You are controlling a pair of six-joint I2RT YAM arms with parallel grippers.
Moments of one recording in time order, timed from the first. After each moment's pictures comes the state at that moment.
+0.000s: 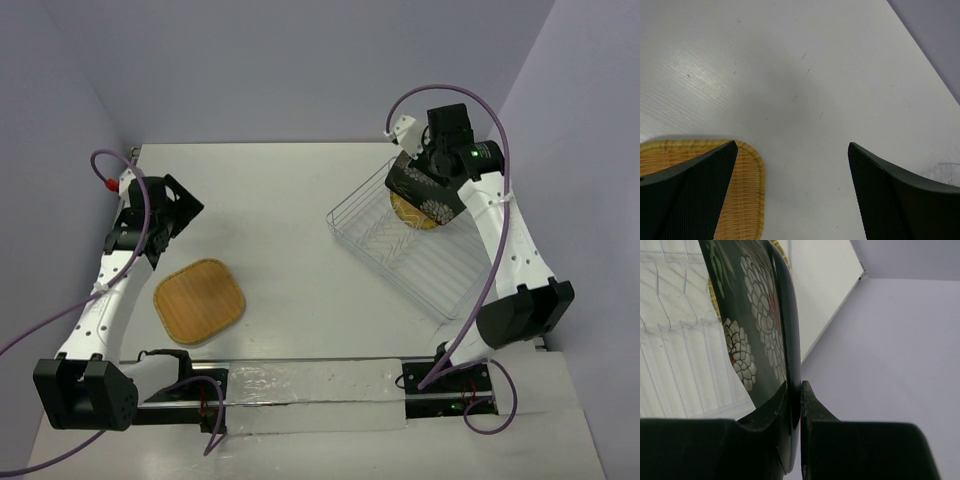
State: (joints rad) left arm -0.08 1.12 0.99 -0.51 -0.23 -0.75; right arm 0.21 1.50 1.73 -1.00 0.24 -0.81
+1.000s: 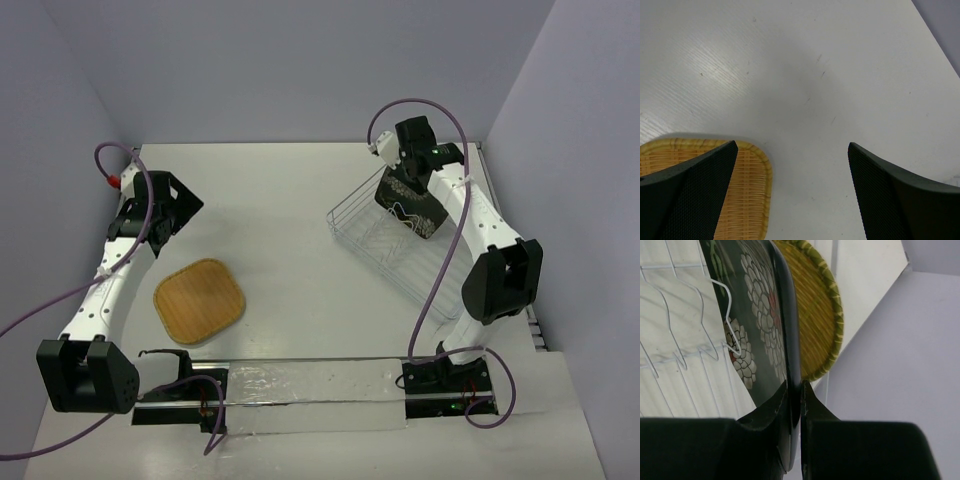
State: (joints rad) left arm -0.08 1.21 1.06 -0.57 -0.29 -0.77; right arm 0.26 1.69 1.63 -0.87 0.31 -0.71
